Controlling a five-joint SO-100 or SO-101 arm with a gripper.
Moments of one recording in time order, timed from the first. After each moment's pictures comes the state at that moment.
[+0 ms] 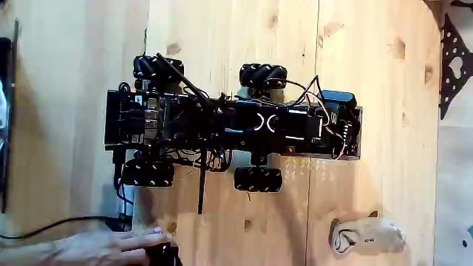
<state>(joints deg) 7.1 185.5 170.0 71.6 2.1</state>
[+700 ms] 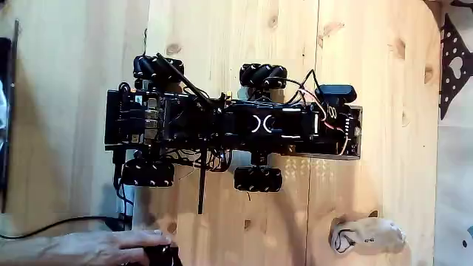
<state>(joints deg) 3.3 182.4 152.9 75.2 2.6</state>
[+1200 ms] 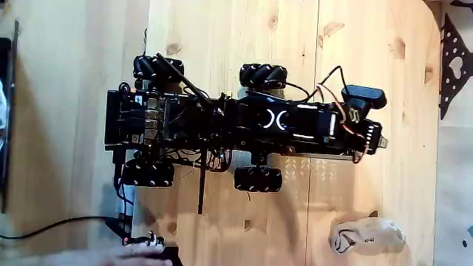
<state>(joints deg) 8.2 152.2 118.4 77.7 4.6</state>
